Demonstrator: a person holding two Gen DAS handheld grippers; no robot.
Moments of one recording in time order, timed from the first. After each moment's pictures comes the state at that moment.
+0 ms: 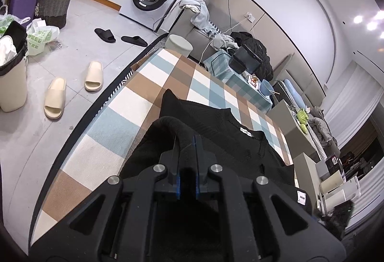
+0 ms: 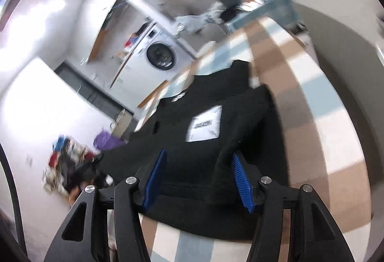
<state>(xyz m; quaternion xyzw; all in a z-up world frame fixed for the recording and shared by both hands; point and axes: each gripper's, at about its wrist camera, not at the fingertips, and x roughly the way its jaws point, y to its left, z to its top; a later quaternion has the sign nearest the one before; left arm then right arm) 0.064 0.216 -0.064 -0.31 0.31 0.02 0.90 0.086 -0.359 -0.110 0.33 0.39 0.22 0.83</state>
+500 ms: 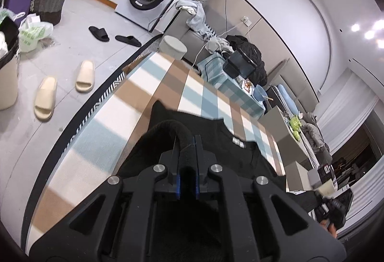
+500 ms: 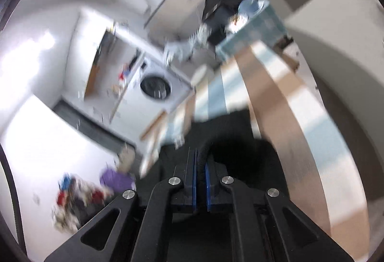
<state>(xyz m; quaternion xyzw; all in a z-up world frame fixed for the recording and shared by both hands) 0.096 0.224 -0.059 -0.33 0.29 0.00 0.90 0.147 -0.378 -0.071 0.41 0.31 0.17 0.84</state>
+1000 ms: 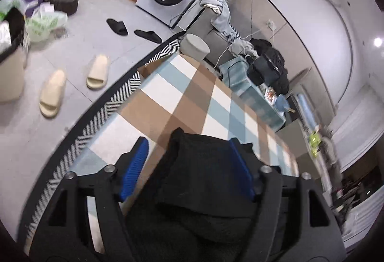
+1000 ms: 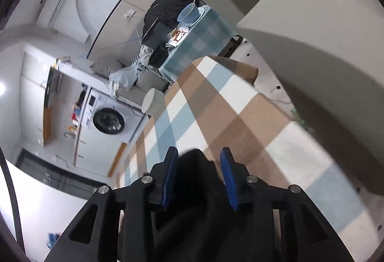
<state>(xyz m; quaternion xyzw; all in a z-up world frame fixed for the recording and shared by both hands) 0.181 0.253 -0.093 -0.35 0.32 0.07 0.88 0.242 -0.393 -0.109 0.44 0.36 0.01 0.82</state>
